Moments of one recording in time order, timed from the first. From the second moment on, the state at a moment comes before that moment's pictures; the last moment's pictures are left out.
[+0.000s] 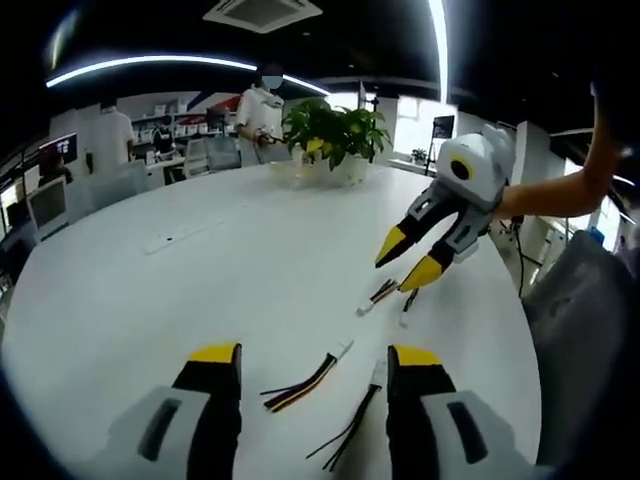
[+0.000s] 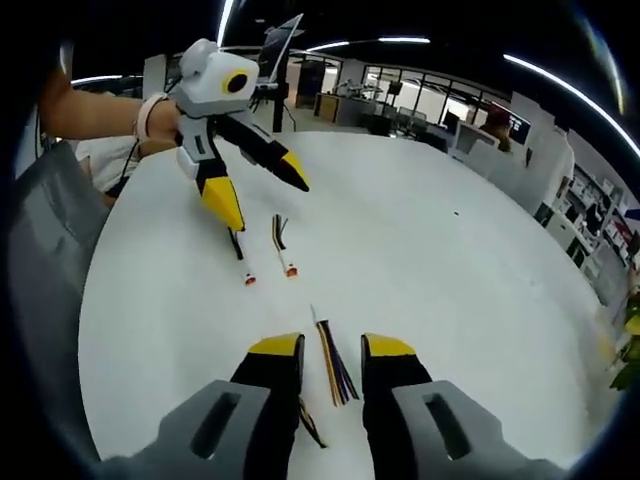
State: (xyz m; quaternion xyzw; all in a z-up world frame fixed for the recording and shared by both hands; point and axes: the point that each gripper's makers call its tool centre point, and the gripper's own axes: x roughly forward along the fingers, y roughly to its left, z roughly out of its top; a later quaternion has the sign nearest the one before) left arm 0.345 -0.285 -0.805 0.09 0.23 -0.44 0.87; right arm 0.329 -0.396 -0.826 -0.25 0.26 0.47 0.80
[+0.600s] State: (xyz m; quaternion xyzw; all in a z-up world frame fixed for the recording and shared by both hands) left arm 0.343 -0.292 -0.814 0.10 0.22 -0.46 0.85; right arm 0.335 -0.398 -0.834 -0.24 0.26 0.48 0.80
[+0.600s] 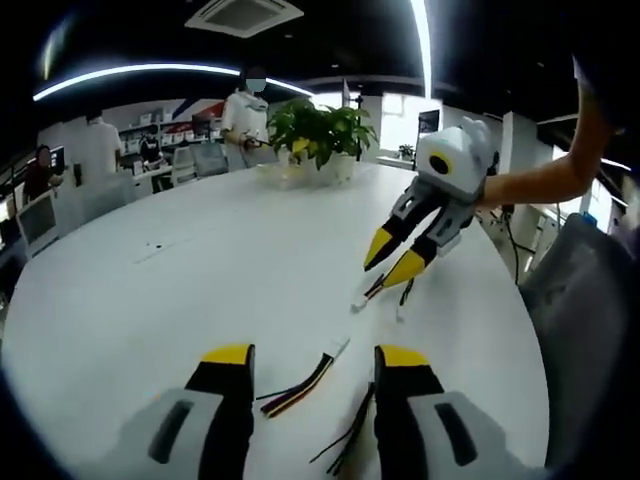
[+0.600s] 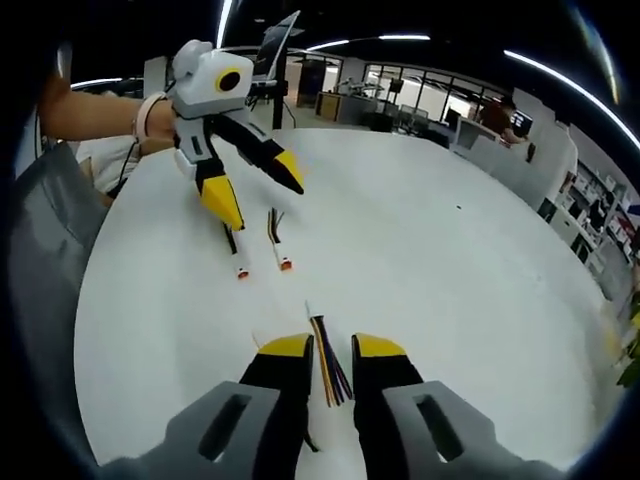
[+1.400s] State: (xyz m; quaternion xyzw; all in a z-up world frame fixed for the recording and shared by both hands) left arm 0.338 -0.300 -0.832 0.11 0.23 -0.49 0.83; right arm 0.336 -0.392 -0.843 -0.22 0.27 0.49 0.80
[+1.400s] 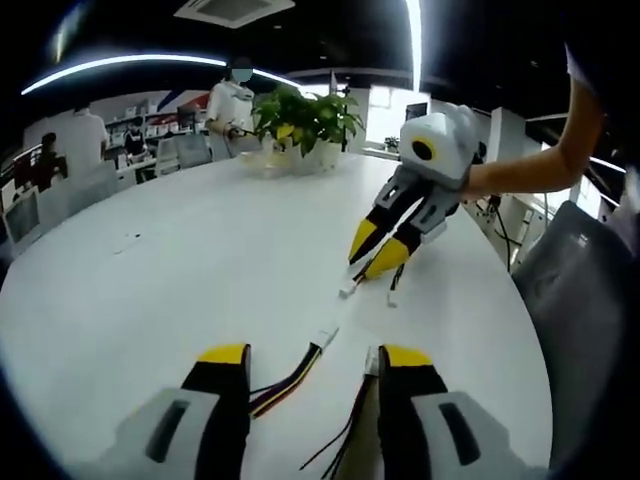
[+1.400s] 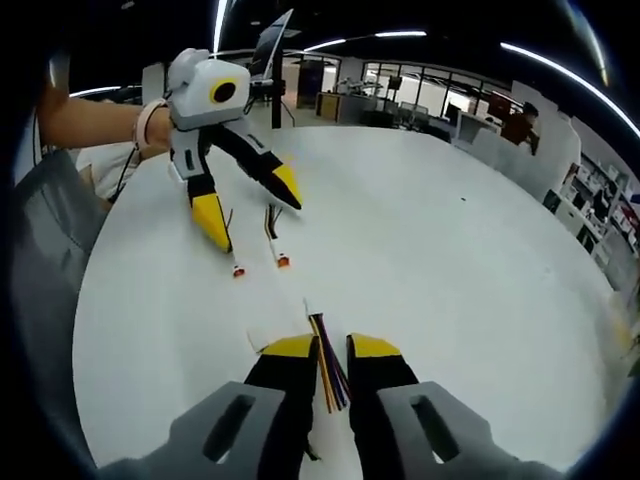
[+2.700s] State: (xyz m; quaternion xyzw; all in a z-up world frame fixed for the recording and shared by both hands) left arm 0.338 -0.319 -0.845 0.14 0.20 -0.54 0.81; right arm 0.335 -0.376 -0.849 -0.18 0.27 0.51 0.79
